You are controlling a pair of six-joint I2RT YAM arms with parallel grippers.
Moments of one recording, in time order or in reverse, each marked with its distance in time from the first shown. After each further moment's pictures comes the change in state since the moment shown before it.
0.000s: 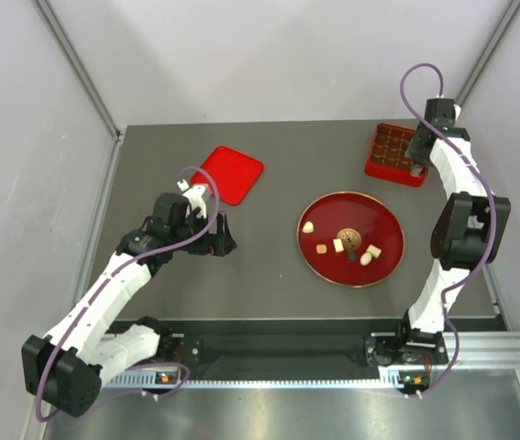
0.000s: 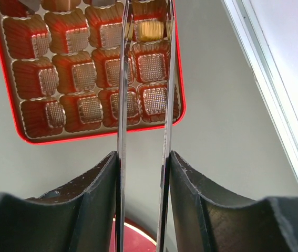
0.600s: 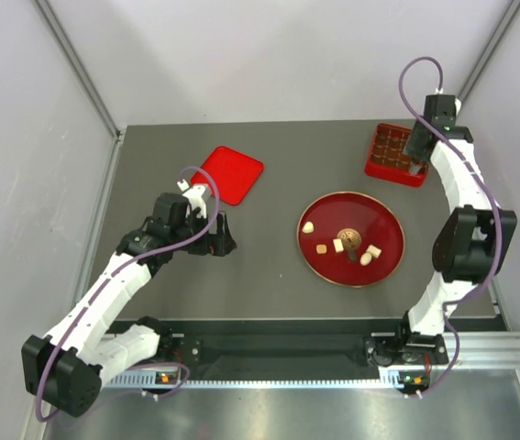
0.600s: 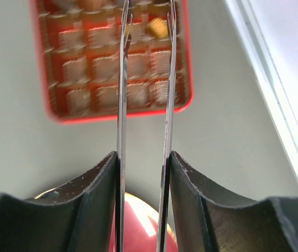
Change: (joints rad) left arm 0.000 0.000 0.000 0.000 0.000 0.000; right arm 0.033 -0.081 -0.011 -0.037 -0.003 0.004
